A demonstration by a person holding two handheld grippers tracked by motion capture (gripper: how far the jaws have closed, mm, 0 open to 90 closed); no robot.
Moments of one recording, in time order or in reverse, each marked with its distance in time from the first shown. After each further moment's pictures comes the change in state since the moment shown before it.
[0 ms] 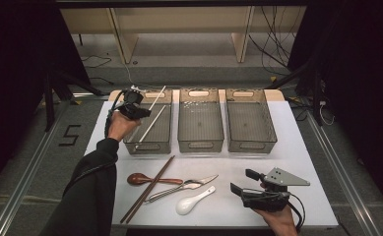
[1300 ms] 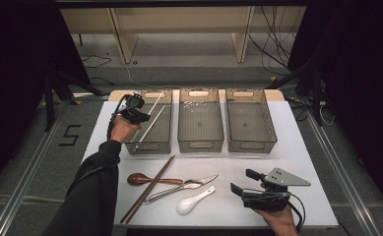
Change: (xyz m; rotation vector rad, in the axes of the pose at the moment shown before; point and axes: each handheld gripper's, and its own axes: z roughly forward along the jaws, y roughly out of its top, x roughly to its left) left arm 0.004 -0.011 0.020 0.060 0.047 -0.010; right arm 0.000 0.000 -0.001 -0.002 0.000 0.001
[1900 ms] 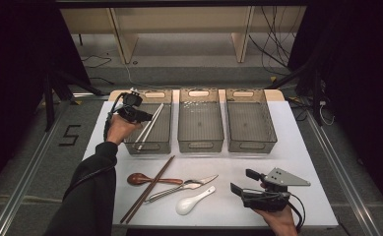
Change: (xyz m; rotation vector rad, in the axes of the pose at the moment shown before) left arm -0.006 0.003 -0.027 -0.036 -0.071 -0.041; right arm 0.000 0.000 0.000 0.000 -0.002 -0.001
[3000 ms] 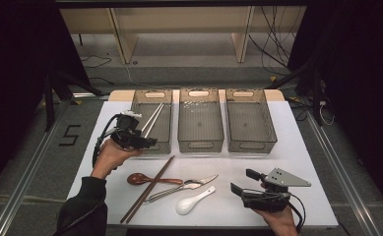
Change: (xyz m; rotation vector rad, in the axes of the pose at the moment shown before) left arm -0.051 -0.062 -0.058 -0.010 -0.106 0.032; right arm 0.001 0.001 -0.001 -0.007 -0.001 -0.003
